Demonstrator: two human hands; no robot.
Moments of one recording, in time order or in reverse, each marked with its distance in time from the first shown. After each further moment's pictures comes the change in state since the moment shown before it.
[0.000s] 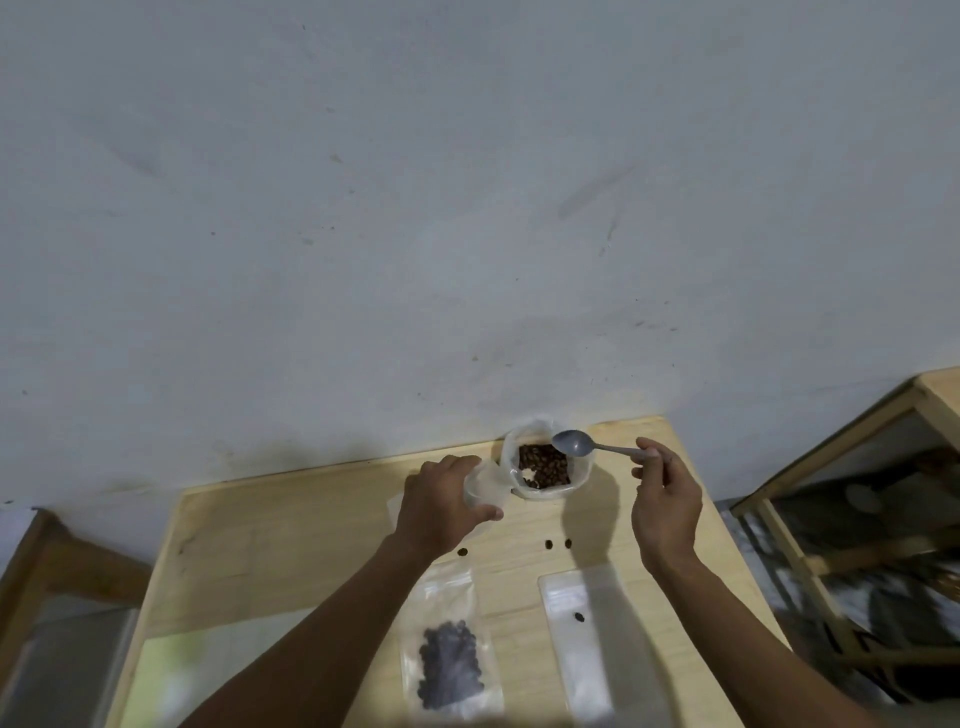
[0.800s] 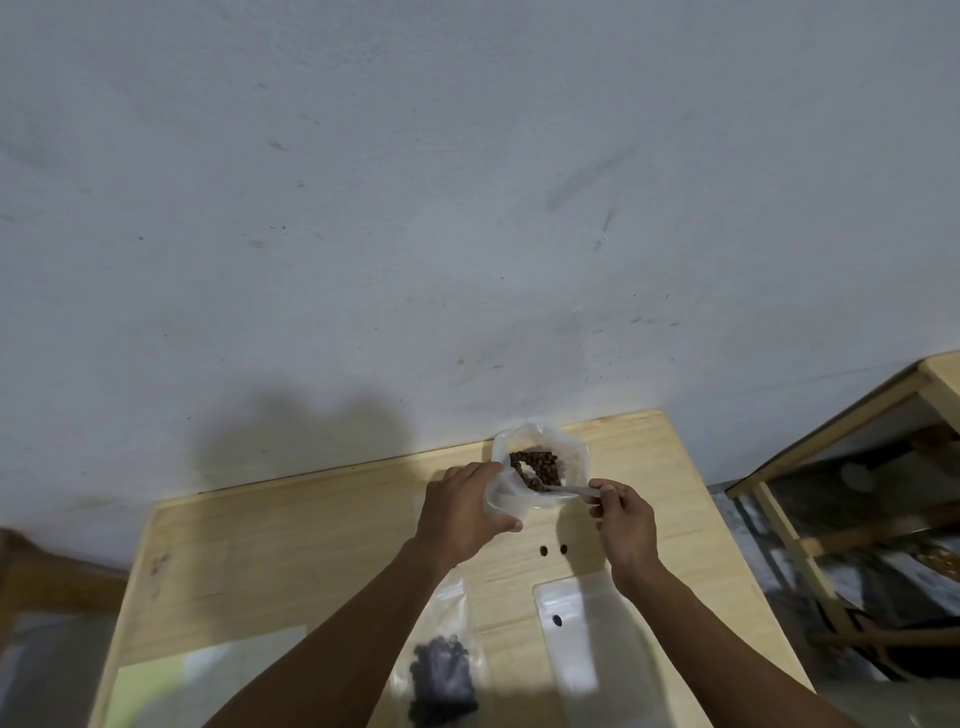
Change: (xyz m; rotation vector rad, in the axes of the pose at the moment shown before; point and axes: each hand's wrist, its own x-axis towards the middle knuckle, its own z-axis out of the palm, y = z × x) left_hand 0.025 0.017 0.028 0.013 -0.121 0.027; right_hand 0.003 0.052 0.023 -0.081 -0.186 0.338
